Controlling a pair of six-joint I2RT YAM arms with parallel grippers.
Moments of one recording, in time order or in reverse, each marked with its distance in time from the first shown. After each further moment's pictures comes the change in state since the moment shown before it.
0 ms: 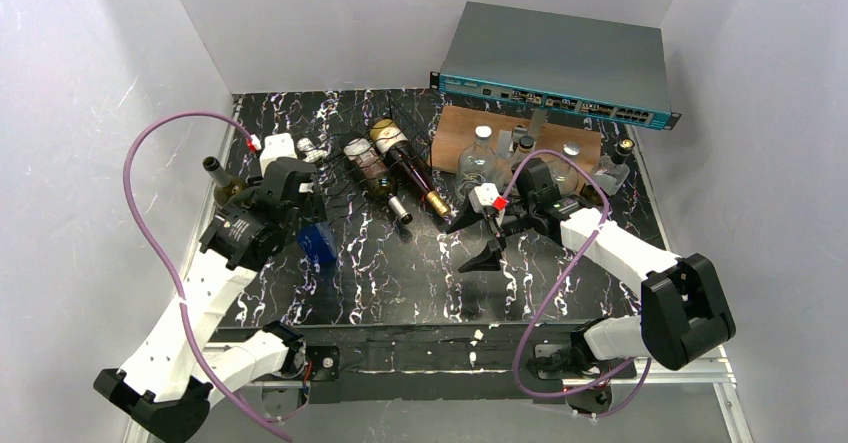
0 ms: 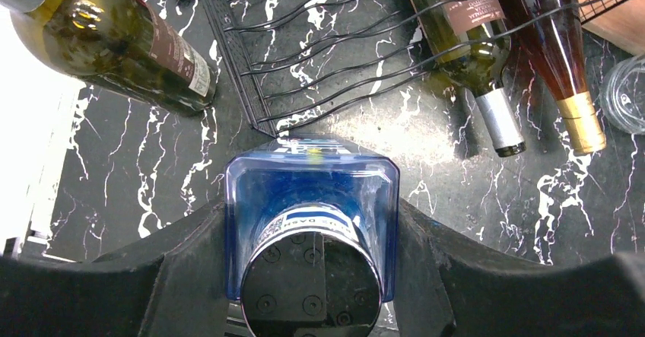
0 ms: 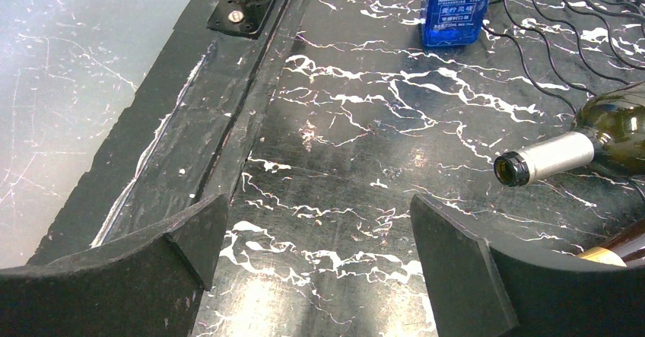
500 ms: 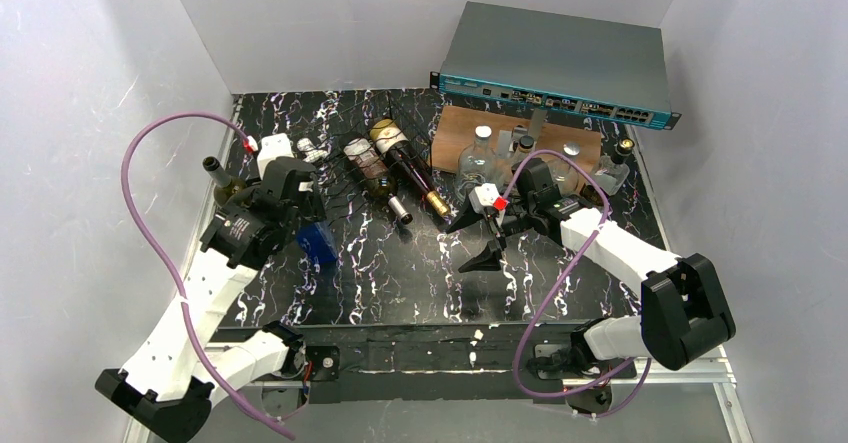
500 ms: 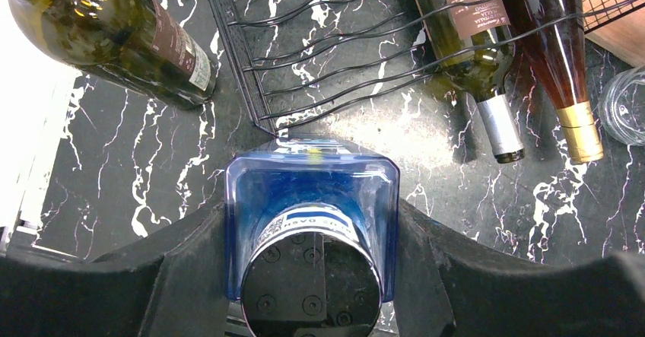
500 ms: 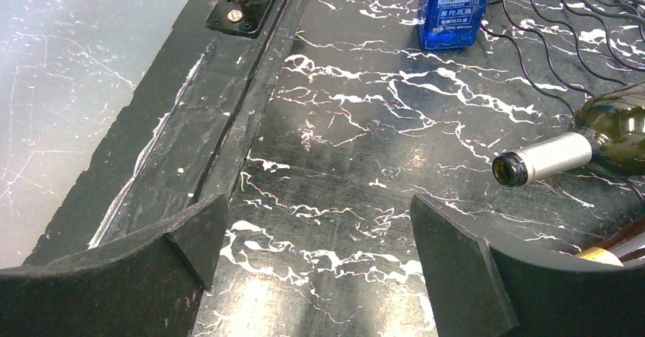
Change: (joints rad) left arm 0.024 0.008 -0.002 -0.006 0.006 -0.040; right arm -0.001 0.000 0.000 -0.002 0.000 -0.008
